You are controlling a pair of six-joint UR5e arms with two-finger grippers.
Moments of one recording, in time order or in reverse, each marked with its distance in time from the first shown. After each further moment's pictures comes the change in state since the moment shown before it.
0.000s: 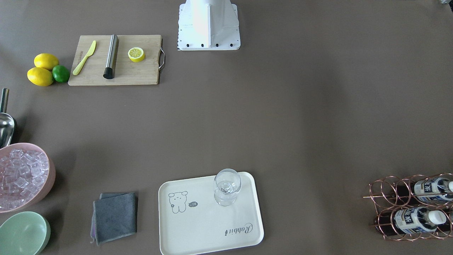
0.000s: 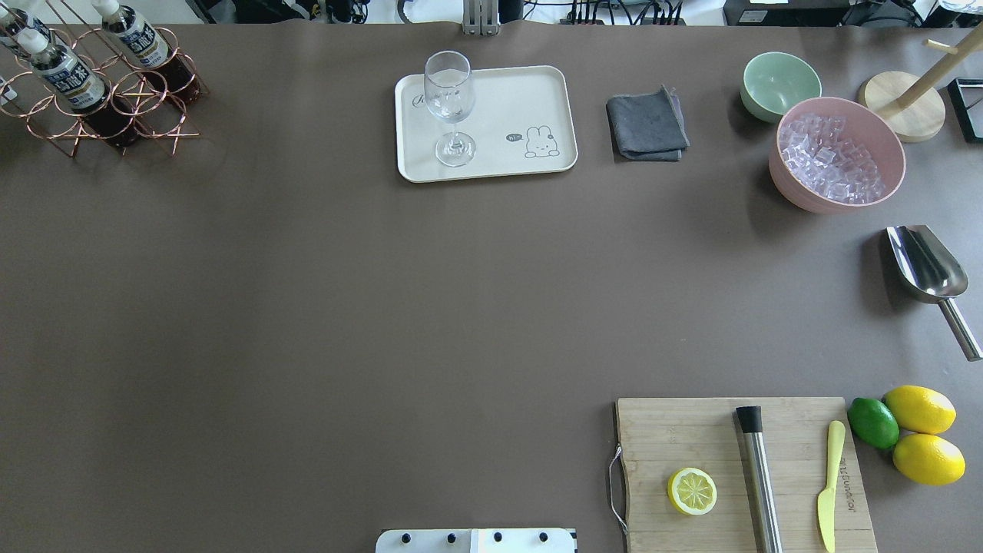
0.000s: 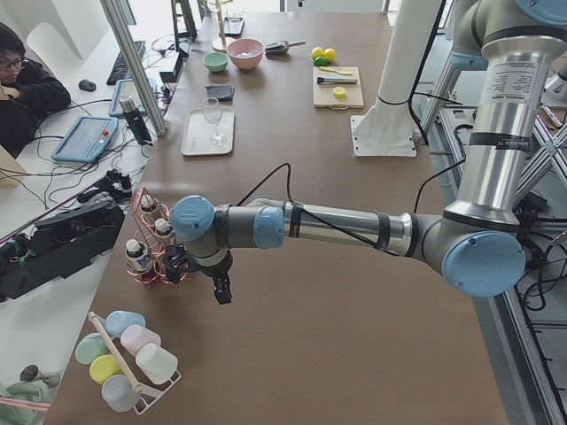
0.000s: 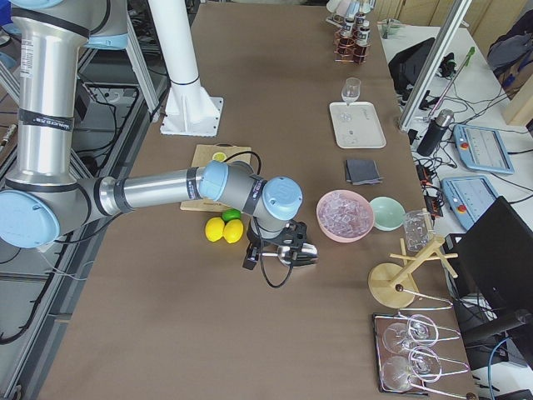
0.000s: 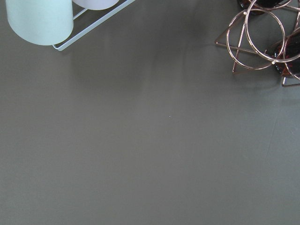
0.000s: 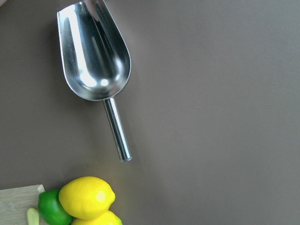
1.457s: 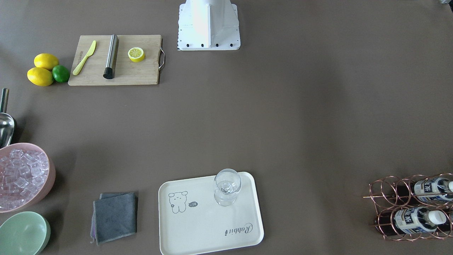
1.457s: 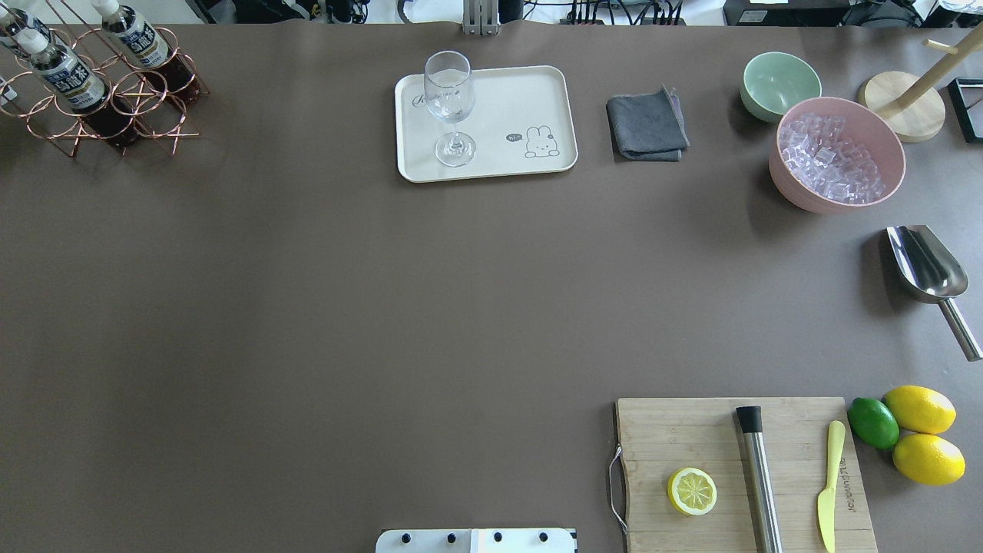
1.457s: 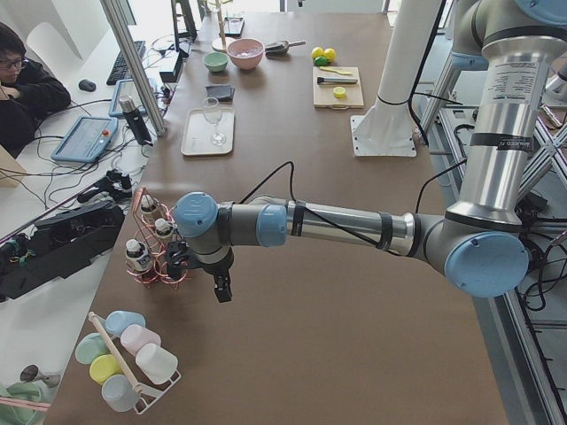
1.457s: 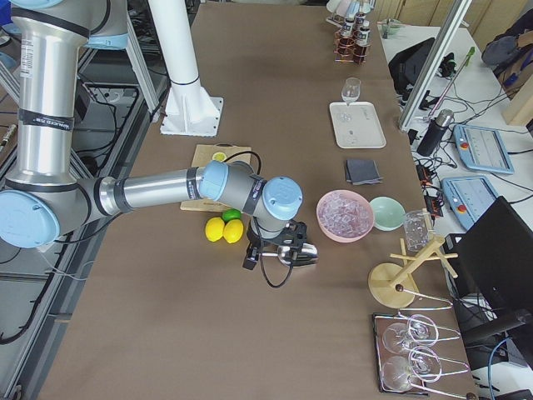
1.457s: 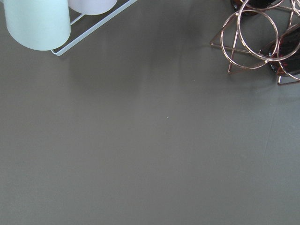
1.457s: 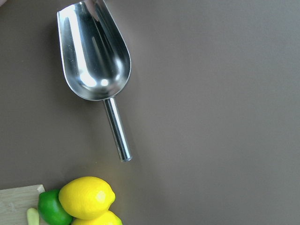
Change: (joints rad) left arm 0.000 0.011 -0.021 -0.009 0.008 0.008; right arm 0.000 0.000 0.000 0.000 0.000 0.000
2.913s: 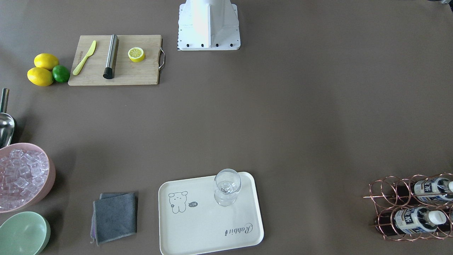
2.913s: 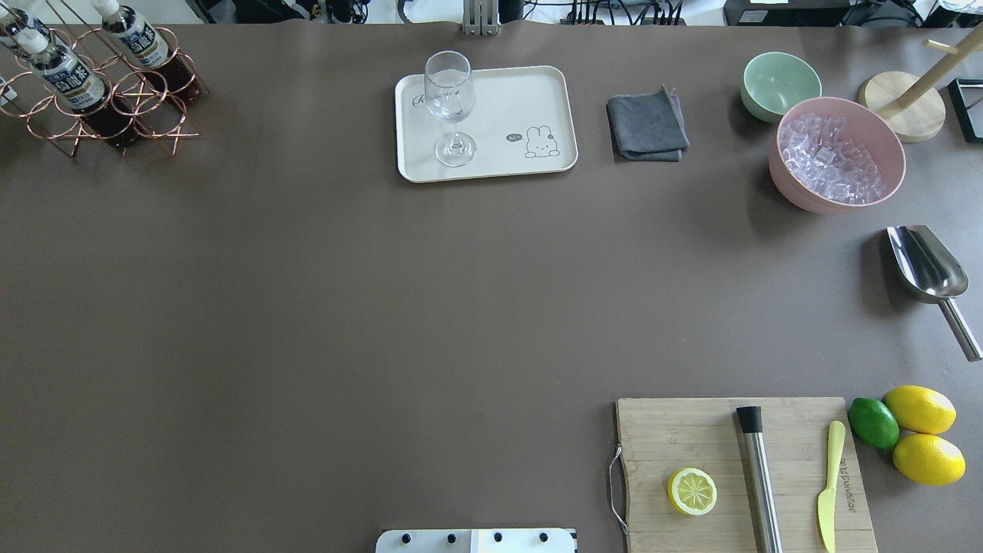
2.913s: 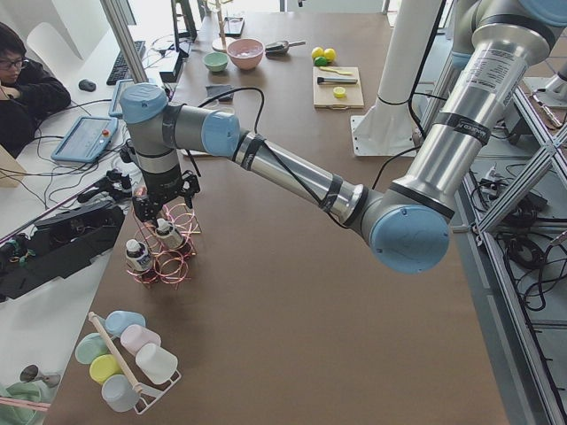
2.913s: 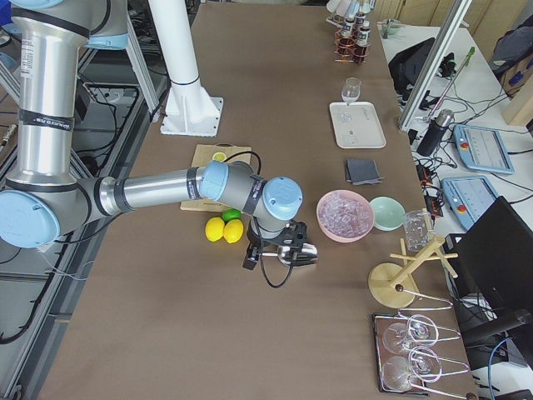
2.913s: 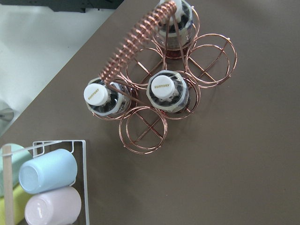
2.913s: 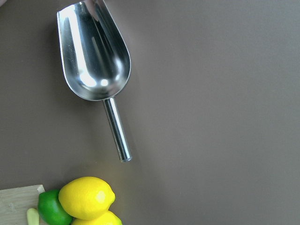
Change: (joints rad) left arm 0.001 -0.323 -0.017 0.173 0.122 0.870; right arm 0.000 0.000 0.000 0.000 0.000 0.000
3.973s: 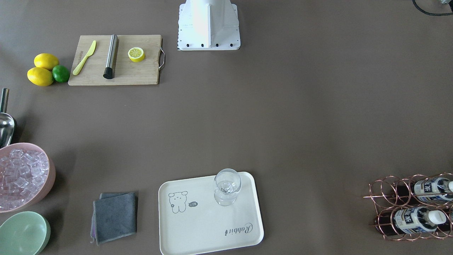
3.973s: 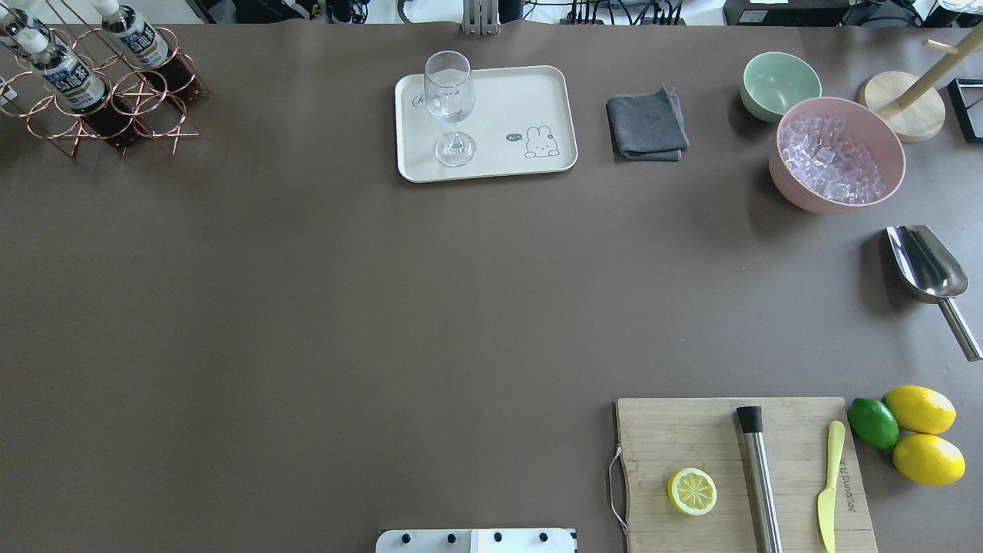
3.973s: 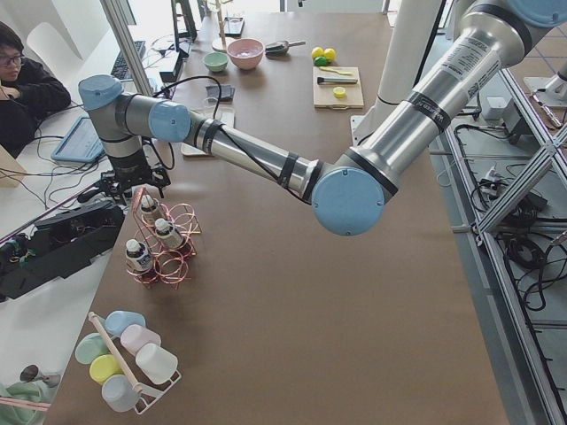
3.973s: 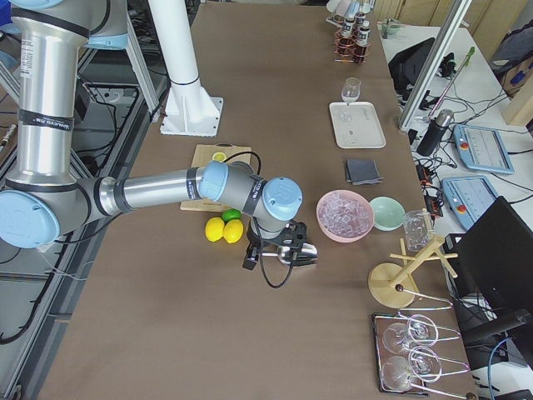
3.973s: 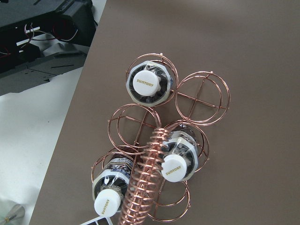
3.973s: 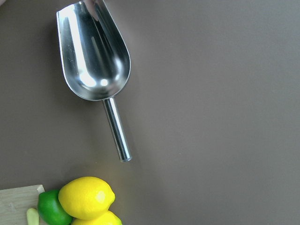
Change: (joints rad) left arm 0.084 -0.239 0.323 -0.115 0.003 0.336; right arm 0.000 0.000 -0.001 0.000 0.000 0.000
